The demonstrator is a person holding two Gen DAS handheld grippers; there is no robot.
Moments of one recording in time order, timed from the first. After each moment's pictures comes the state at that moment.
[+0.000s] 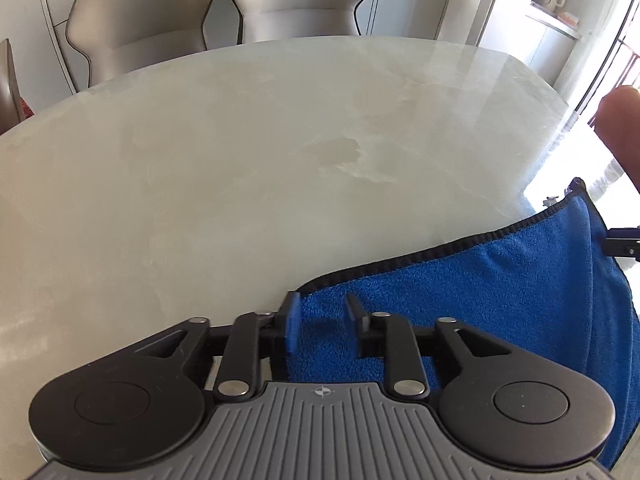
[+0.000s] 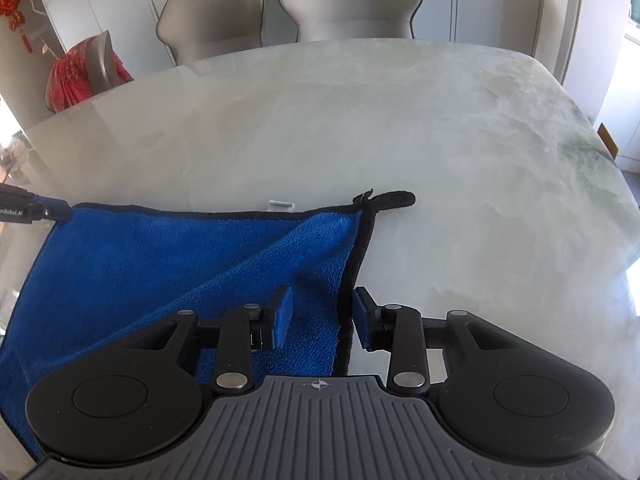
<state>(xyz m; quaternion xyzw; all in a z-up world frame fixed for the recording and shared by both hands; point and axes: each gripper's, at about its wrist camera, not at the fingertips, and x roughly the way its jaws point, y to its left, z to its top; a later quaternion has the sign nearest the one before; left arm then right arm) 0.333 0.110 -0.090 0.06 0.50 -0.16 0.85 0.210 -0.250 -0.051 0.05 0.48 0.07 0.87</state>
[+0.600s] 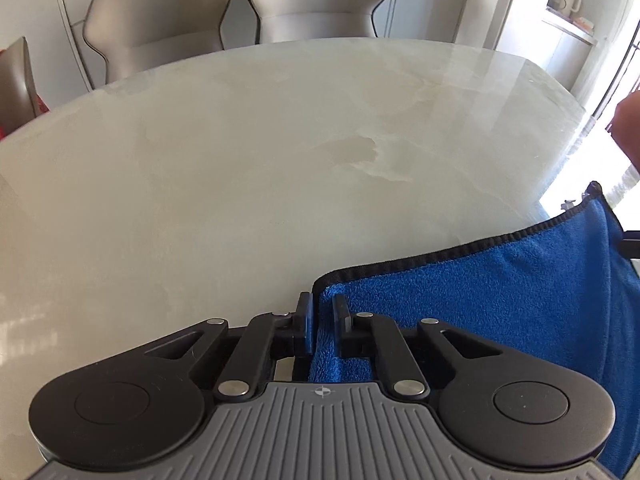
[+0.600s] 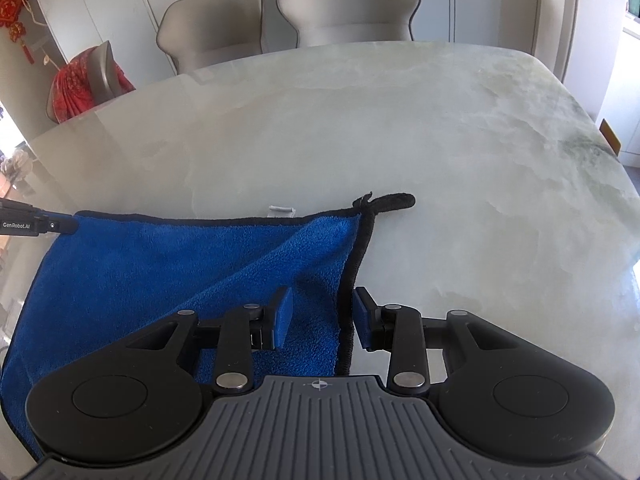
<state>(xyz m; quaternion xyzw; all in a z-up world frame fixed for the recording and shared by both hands) 0.328 0.107 -0.102 0.06 0.48 -0.14 0.86 0.213 -0.250 -0.053 0.06 0.47 0.07 0.88</state>
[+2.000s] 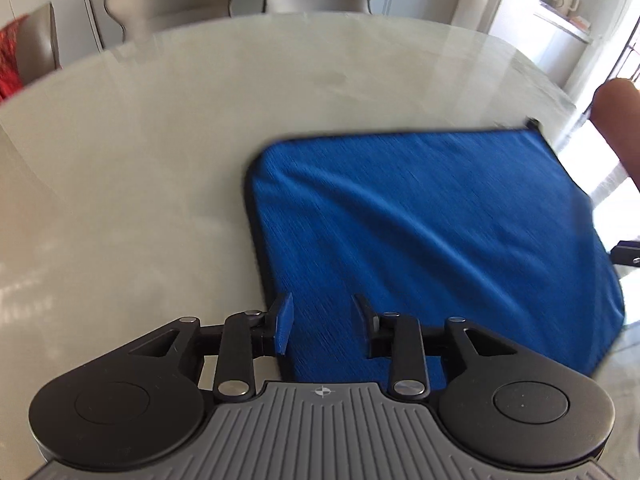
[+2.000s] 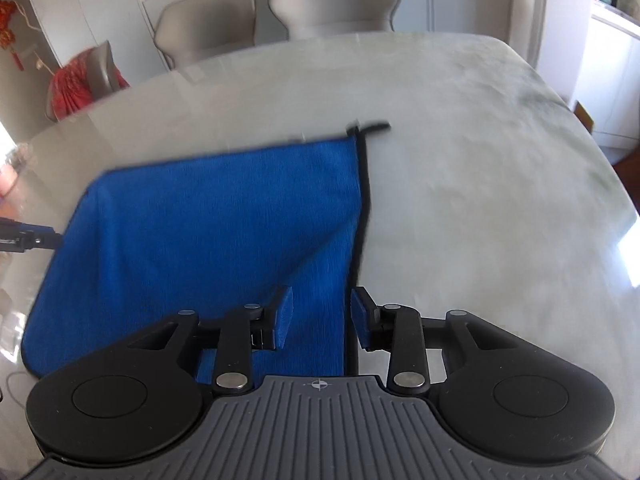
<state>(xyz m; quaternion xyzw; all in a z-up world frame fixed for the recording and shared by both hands) 0.199 0.125 -0.081 0.01 0.52 -0.15 0.84 0.089 -0.233 -0.038 0.07 0.49 0.02 0.87</state>
